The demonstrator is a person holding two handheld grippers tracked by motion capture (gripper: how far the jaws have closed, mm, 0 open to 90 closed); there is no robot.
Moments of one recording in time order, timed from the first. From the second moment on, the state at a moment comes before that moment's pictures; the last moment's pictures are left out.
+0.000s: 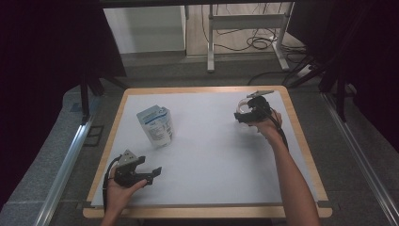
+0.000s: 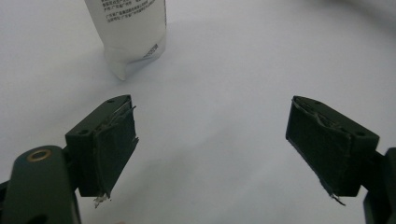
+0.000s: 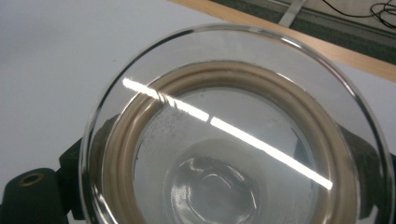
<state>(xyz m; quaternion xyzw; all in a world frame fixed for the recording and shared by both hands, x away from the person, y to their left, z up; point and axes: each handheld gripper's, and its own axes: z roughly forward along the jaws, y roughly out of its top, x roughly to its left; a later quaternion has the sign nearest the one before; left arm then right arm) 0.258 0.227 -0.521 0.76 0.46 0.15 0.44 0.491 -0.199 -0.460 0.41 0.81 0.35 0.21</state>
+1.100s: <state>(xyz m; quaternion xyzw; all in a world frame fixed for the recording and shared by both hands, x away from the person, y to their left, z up) 0.260 0.223 -0.524 0.76 0.46 0.15 0.43 0.370 -0.189 -0.451 0.31 0.85 0.38 0.17</state>
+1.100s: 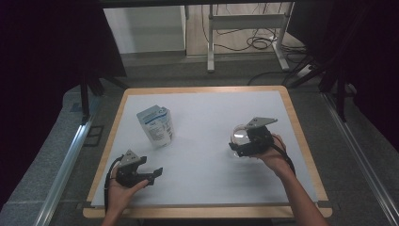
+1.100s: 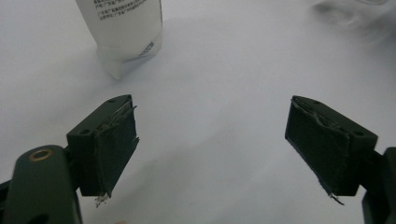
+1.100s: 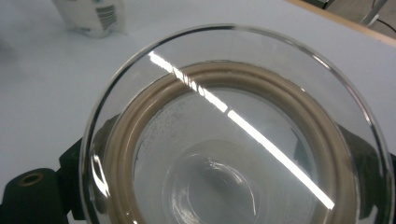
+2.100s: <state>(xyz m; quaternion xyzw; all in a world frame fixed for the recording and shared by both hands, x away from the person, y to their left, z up) 0.259 0.214 -0.524 0.77 0.44 0.15 0.44 0.350 -0.210 -0.467 0.32 0.84 0.41 0.15</state>
